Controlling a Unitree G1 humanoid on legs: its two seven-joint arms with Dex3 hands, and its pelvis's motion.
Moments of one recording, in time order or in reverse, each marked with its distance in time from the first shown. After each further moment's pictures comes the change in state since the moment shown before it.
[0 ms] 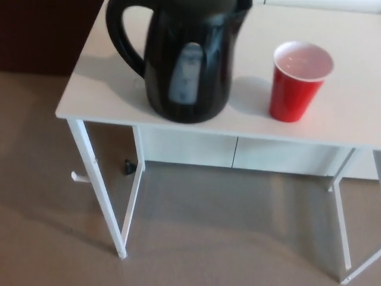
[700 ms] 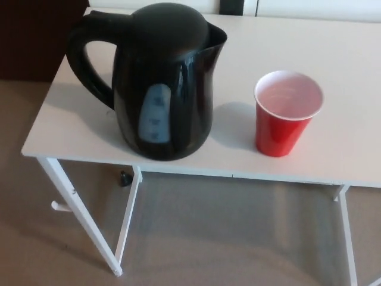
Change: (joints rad) left_arm -0.030 -0.007 0.013 -0.056 -0.011 -0.001 -0.002; right_arm -0.093 -0.007 0.016 -0.039 -0.022 0.062 -0.021
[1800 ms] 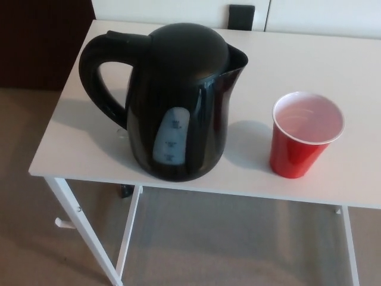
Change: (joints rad) left_arm 0.032 -0.006 0.009 0.023 -0.003 -0.003 -0.008; right_arm -0.012 -0.016 0.023 0.078 -0.009 -0.023 0.015
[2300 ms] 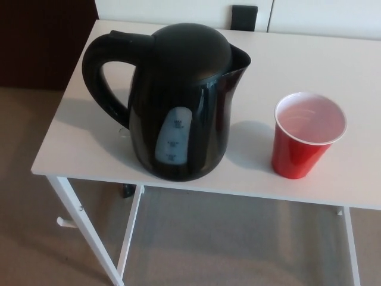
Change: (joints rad) left_arm 0.052 -0.029 0.051 -0.290 -0.026 0.001 0.020; right_arm -0.002 0.003 0.005 -0.007 0.000 -0.005 0.000
